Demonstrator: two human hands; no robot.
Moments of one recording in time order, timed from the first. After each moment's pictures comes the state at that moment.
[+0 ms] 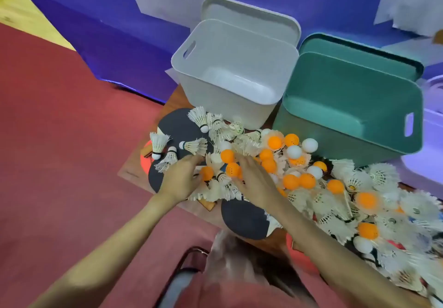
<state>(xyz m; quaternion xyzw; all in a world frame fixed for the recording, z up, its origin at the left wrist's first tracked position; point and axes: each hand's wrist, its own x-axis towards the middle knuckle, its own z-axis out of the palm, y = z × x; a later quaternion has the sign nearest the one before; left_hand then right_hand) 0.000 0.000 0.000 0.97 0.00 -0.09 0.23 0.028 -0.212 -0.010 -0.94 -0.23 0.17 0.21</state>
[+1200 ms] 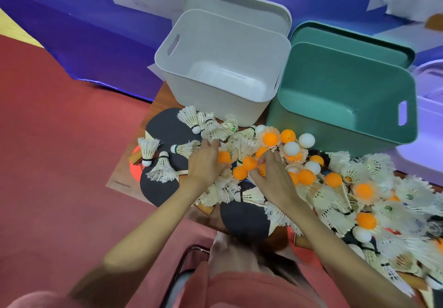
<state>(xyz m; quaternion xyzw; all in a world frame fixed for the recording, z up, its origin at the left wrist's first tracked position) 0.060 -0.049 -0.008 0.97 0.01 -0.13 0.18 0.032 -0.232 0.014 -0.95 -0.02 0.12 0.28</state>
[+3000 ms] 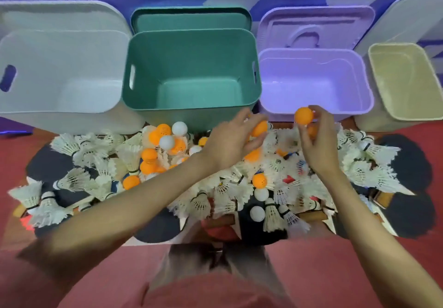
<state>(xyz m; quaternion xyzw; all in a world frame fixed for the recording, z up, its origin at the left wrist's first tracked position) 0.069 -0.368 0.066 0.87 -0.40 -0.06 0.29 -0.009 -0.582 0.028 -0.91 0.16 -0.16 0.34</state>
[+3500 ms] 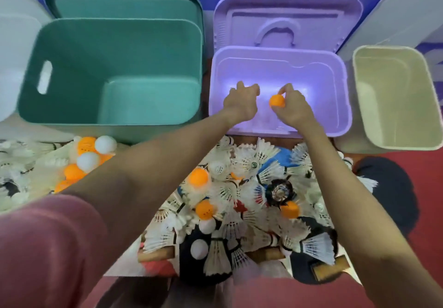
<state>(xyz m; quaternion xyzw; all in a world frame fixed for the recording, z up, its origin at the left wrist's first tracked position) 0.188 -0.590 -0.028 0.94 -0.21 -0.22 0.16 0.137 -0.737 -0.050 -0.94 0.17 0.09 0.28</state>
